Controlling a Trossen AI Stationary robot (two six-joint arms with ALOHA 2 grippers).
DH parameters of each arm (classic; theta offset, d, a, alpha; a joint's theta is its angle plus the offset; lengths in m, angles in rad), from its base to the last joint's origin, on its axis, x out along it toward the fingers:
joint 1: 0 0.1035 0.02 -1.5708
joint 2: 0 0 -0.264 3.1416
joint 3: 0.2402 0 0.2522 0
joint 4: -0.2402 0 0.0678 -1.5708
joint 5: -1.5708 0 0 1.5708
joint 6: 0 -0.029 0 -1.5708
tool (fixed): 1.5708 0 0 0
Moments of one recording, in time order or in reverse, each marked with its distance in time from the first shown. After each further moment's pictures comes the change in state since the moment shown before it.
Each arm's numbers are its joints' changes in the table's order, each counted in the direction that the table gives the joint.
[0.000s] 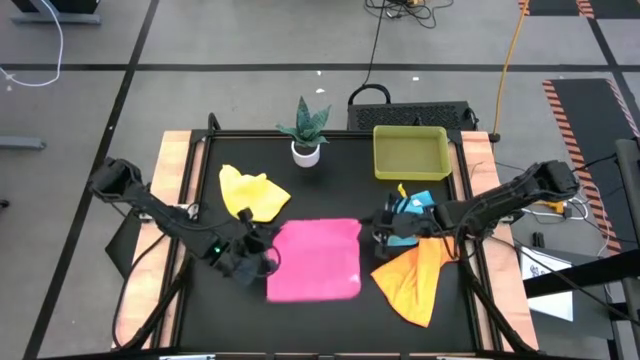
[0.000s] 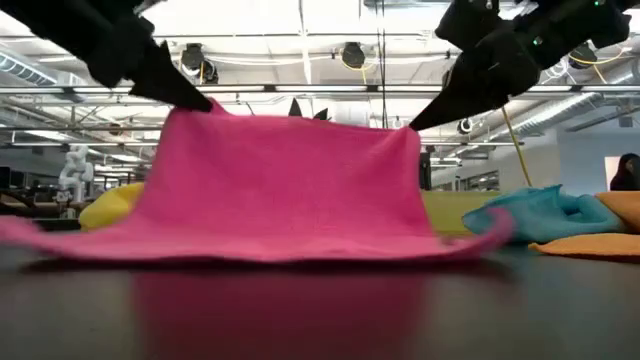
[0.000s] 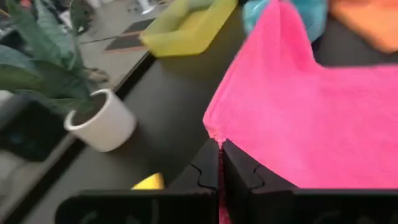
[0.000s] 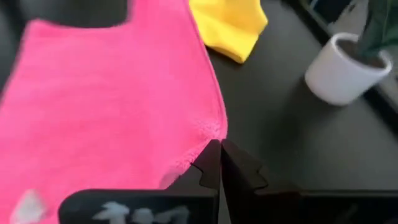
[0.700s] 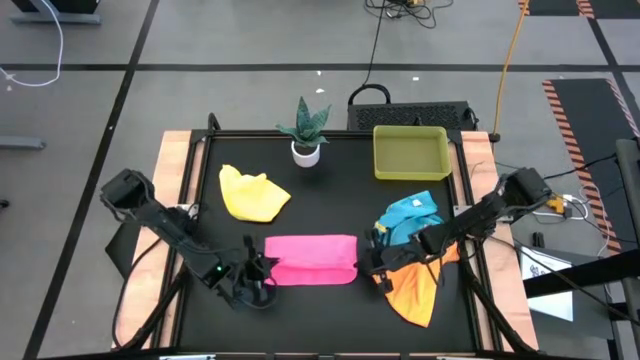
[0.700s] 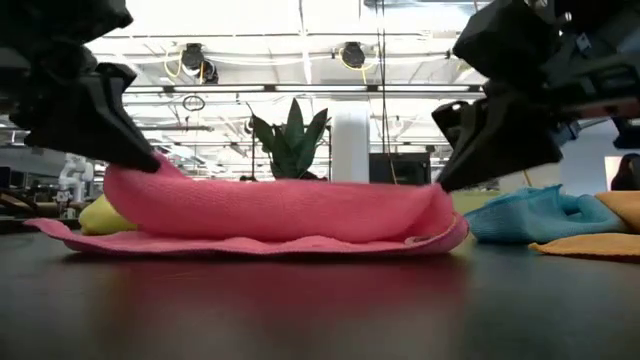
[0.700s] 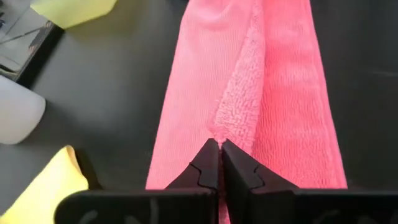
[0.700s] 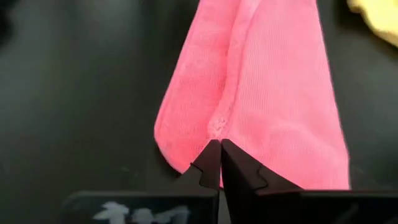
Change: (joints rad) left arm -0.164 0.186 0.000 0.007 -0.196 0.084; right arm 0.179 0.321 0.000 0.245 0.198 0.050
